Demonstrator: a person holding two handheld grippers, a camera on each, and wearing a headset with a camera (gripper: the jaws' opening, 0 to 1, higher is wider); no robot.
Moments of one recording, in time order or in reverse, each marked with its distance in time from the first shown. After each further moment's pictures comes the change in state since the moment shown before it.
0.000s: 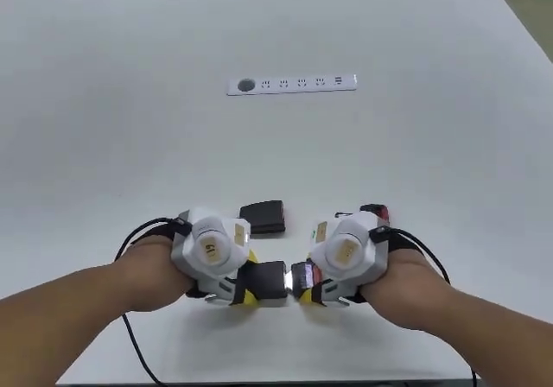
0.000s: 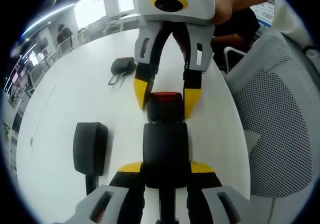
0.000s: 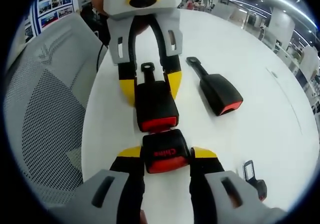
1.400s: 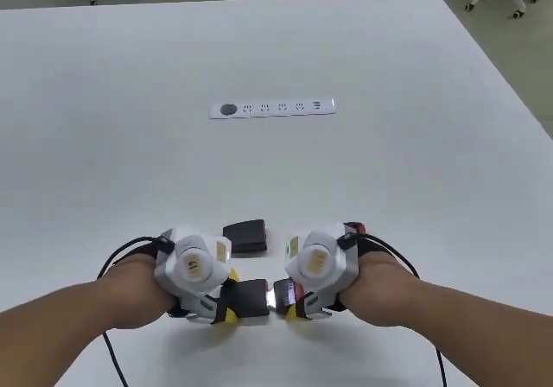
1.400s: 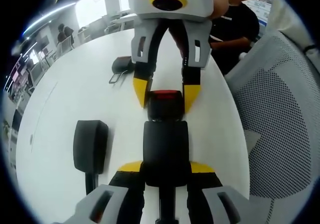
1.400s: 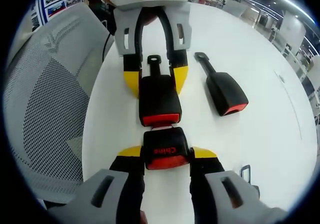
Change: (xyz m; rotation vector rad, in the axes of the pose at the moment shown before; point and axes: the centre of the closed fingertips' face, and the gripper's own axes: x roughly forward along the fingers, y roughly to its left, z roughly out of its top) left arm -0.001 -0.004 0.004 -0.011 0.009 -0.003; right arm -0.004 0.002 -0.002 -0.072 0.068 0.050
